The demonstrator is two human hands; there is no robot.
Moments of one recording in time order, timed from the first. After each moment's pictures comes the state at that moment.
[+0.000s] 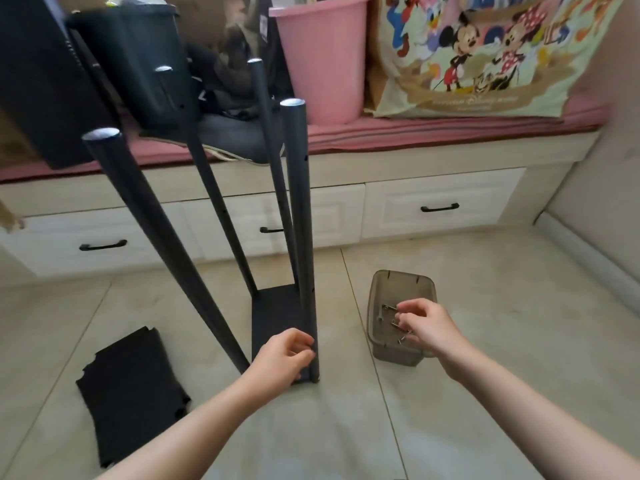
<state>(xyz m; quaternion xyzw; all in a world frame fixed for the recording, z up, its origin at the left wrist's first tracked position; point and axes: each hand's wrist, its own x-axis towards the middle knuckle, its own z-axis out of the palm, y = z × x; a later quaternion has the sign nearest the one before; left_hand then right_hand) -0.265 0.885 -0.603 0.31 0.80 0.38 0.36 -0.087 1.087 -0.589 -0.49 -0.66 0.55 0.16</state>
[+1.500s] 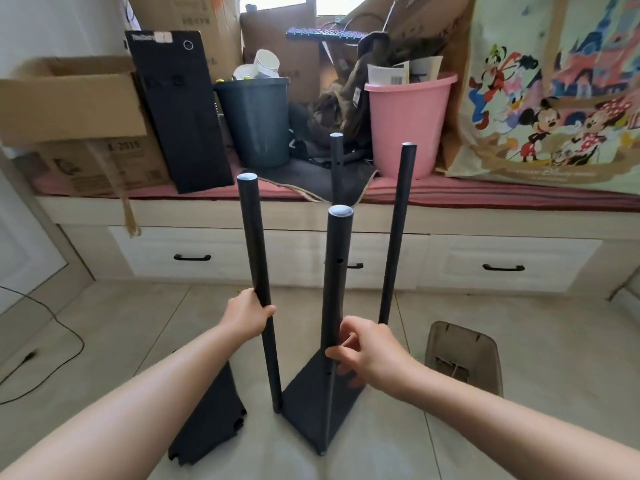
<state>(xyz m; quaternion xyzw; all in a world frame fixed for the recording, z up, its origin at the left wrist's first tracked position) -0.389 0.805 -0.487 0.19 0.91 0.33 0.17 -0.202 0.940 -0.483 -0.21 -0.86 0.46 0.03</state>
